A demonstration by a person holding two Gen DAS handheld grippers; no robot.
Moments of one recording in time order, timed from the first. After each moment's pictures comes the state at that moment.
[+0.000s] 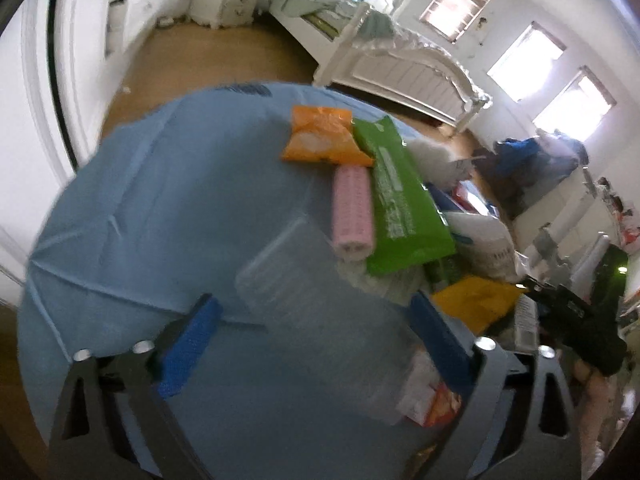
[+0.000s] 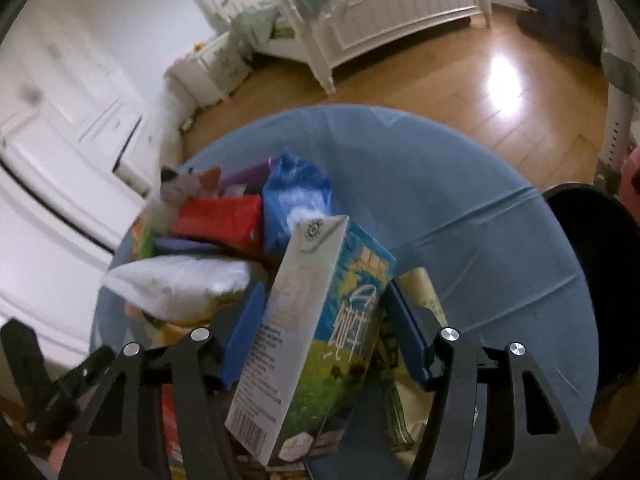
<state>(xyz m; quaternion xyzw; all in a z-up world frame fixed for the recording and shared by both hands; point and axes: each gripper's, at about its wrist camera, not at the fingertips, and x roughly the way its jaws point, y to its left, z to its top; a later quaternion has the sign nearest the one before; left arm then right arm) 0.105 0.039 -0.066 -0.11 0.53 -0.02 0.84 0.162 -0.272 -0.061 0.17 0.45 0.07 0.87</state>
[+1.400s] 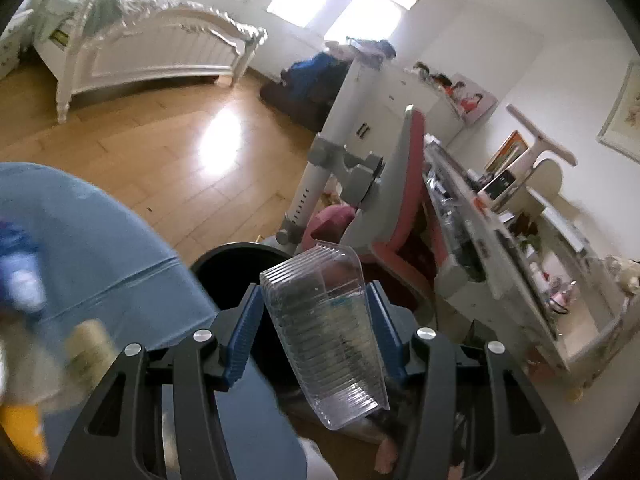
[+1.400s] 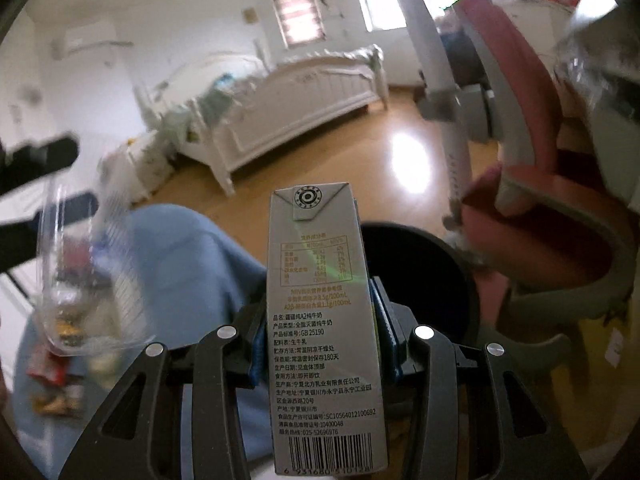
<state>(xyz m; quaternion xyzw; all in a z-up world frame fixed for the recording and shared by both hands) 0.150 -0.299 -0.019 -0.08 0.46 -0.44 0.77 -0.027 -0.514 -0.095 0.18 0.30 -0.11 0.93</state>
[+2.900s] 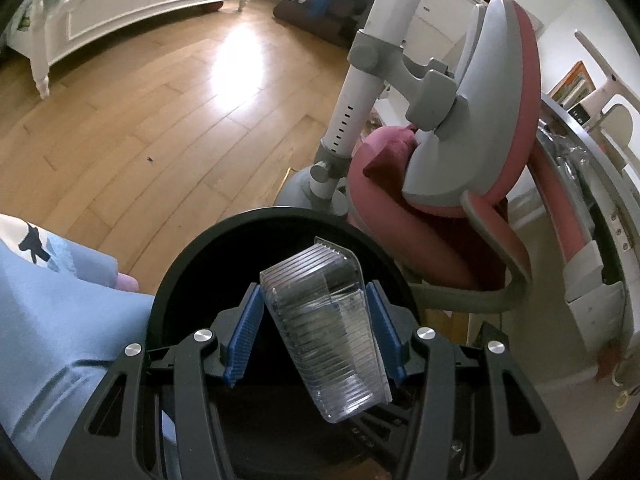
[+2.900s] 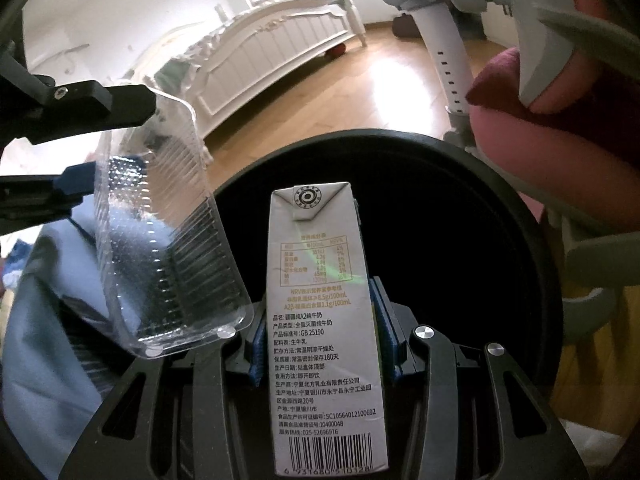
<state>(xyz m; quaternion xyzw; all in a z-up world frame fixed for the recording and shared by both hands) 0.198 -0.404 -0.079 0.04 0.55 -0.41 0.73 0.048 -0.552 -0.215 0.28 0.37 -0.10 0.88</state>
